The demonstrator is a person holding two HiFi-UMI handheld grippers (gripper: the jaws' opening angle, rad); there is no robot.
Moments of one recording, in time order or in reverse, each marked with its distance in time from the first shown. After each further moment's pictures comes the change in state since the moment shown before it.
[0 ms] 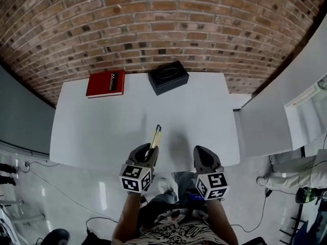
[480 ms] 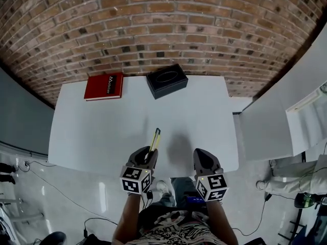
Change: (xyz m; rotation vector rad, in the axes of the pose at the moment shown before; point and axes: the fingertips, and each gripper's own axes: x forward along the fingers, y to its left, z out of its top) left arm 0.024 0.003 -0.007 -0.018 0.035 0.024; right arm 0.016 -0.023 -0.008 -0.004 0.028 0.026
